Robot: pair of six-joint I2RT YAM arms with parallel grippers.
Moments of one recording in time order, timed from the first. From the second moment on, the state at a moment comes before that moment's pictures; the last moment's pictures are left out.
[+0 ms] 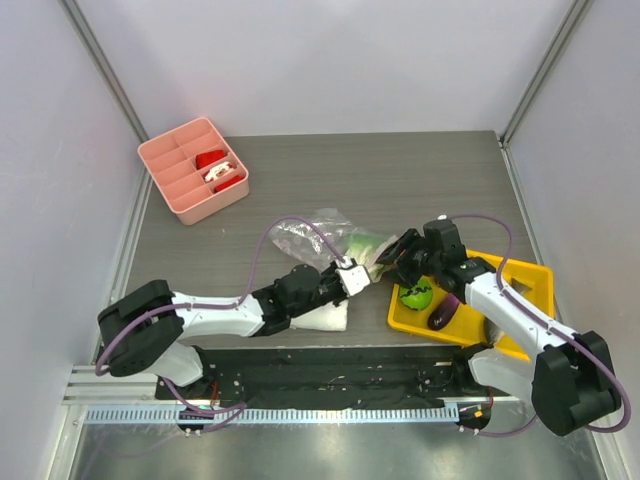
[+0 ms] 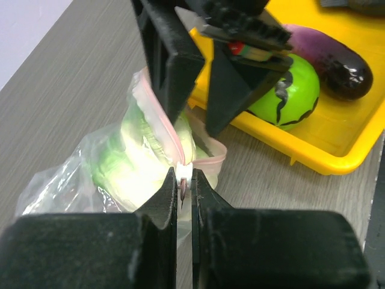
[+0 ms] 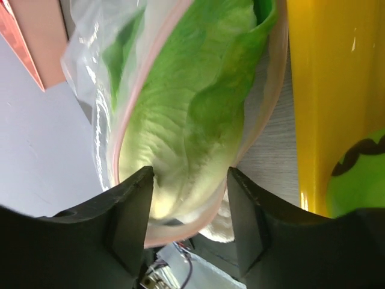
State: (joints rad) left arm -1.10 1.46 0.61 0.66 -0.04 0.31; right arm 0.36 1.09 0.60 -0.28 -0.29 1.15
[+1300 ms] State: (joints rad) left arm -1.11 1.27 0.39 0.66 -0.19 0.20; right arm 0.08 1.28 0.84 -0.35 -0.69 0.92
